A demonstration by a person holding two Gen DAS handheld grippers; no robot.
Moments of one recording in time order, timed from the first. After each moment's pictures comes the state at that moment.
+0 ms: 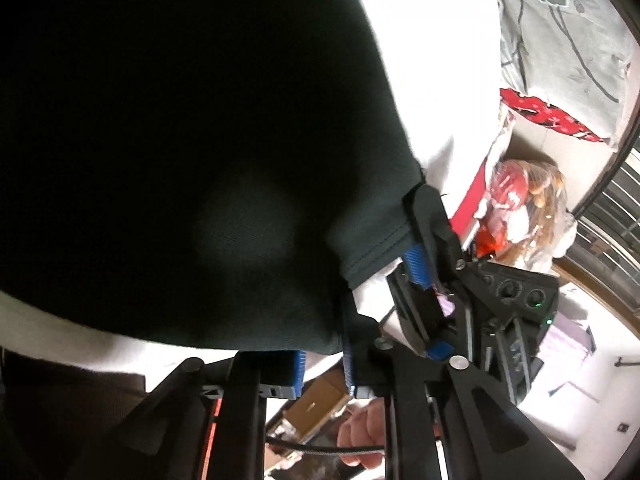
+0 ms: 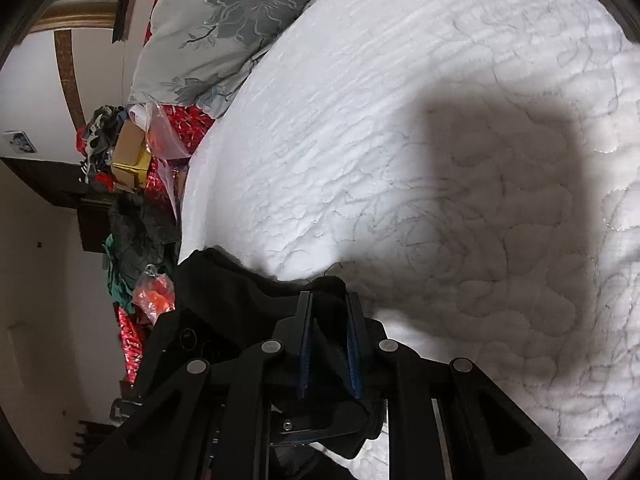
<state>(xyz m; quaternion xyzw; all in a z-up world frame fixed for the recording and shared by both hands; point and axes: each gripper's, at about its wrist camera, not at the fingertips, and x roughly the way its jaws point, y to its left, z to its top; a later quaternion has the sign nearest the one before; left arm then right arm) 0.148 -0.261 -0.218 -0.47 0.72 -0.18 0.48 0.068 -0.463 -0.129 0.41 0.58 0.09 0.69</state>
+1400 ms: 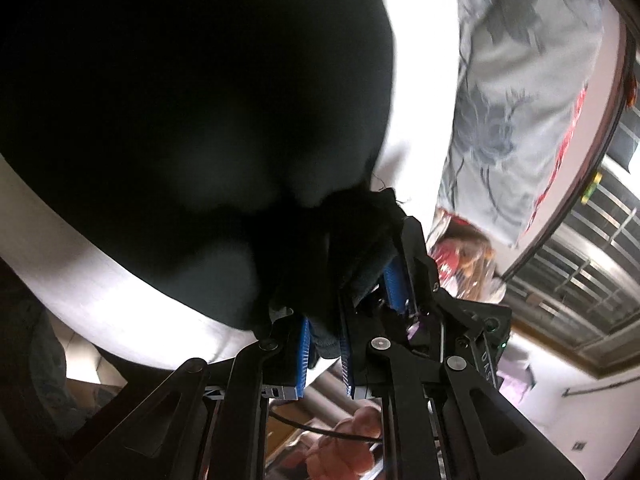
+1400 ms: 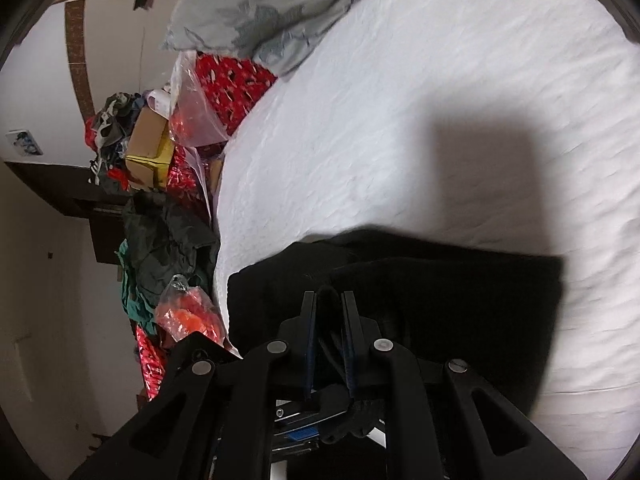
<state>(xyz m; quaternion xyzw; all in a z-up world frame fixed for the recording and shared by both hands) 0.168 0.051 -0.204 -0.57 0.64 -0.16 0.50 0.150 -0.240 -0.119 0.45 0.56 0.10 0.69</state>
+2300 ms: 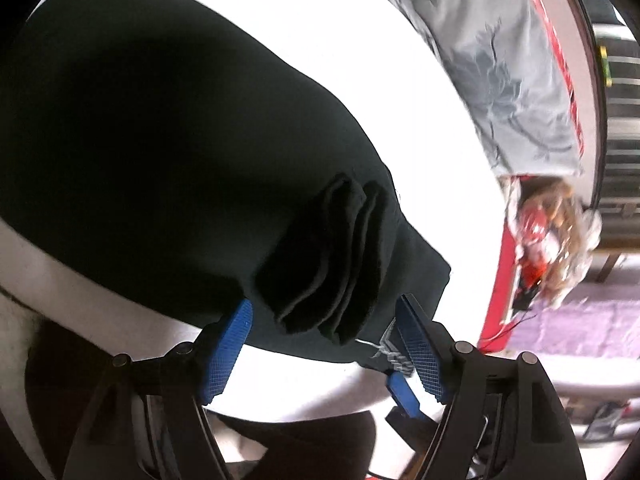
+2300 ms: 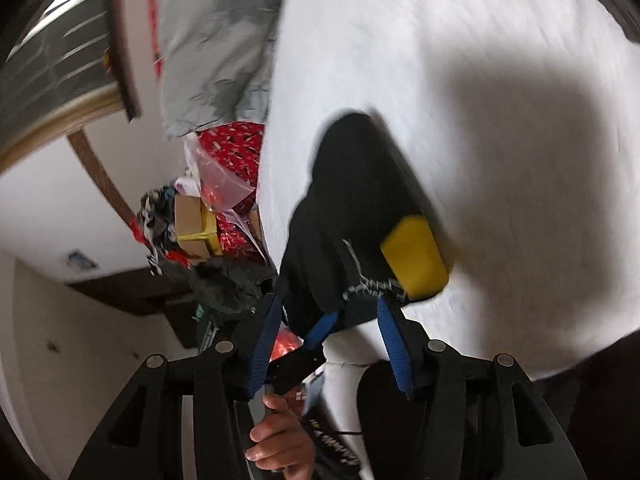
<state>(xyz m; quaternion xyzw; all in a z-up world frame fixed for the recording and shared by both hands) 0.143 0.059 -0.123 -0.31 0.64 -0.15 0.69 0.006 -0.279 -0.134 0.66 0.46 0.05 0.60</state>
